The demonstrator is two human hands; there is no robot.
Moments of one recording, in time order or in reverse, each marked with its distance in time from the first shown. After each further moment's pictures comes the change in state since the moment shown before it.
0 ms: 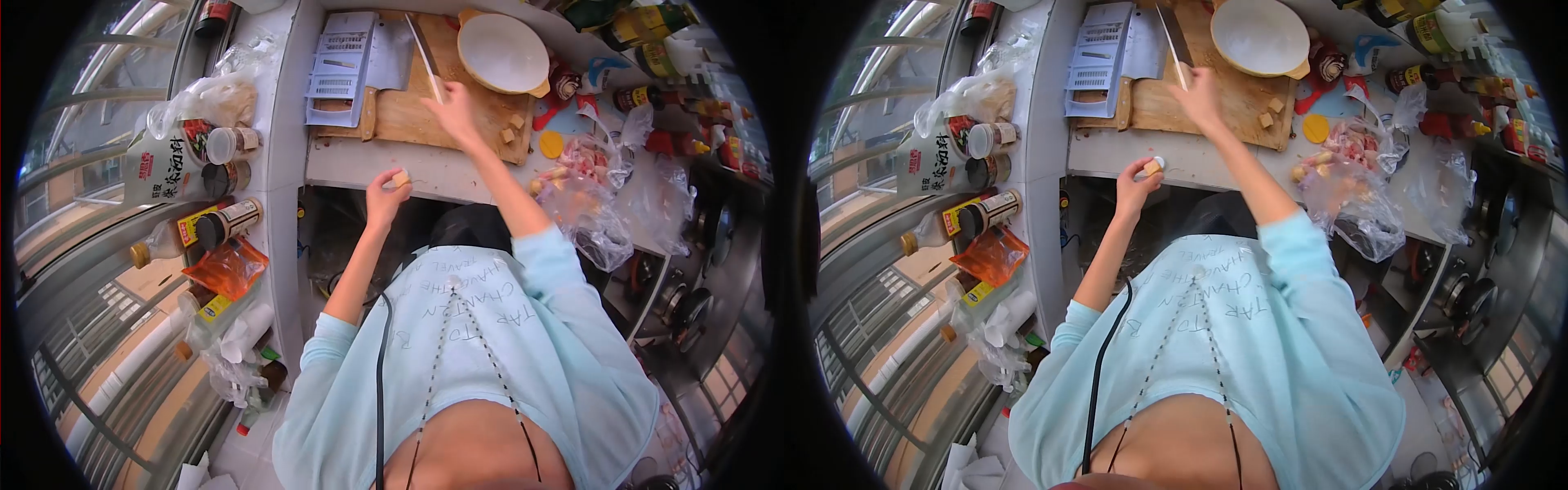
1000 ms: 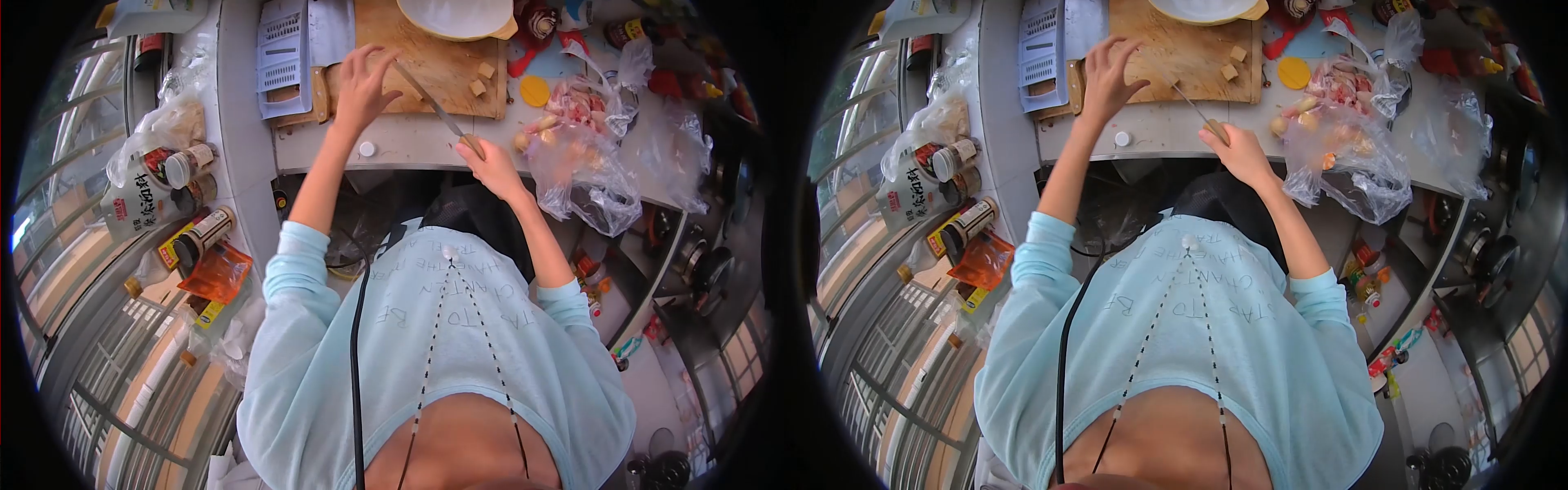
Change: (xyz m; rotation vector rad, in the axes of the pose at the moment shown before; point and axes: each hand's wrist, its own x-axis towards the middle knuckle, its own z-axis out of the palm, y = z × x) left_hand 0.103 0.081 0.069 1.150 -0.089 1.202; right_hand -0.138 0.060 -0.124 0.014 -0.302 0.220
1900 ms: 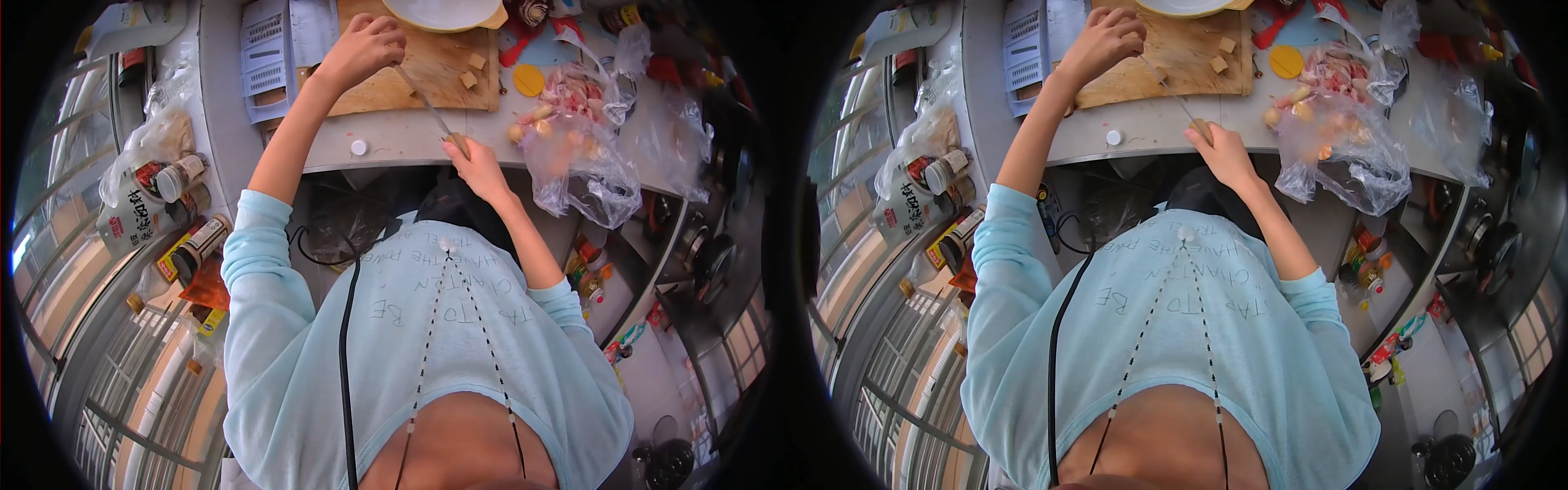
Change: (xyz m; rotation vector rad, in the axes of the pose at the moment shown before) left_hand 0.071 -0.012 -0.015 0.134 -0.367 0.541; right_hand -0.003 0.001 0.018 0.001 0.064 0.020
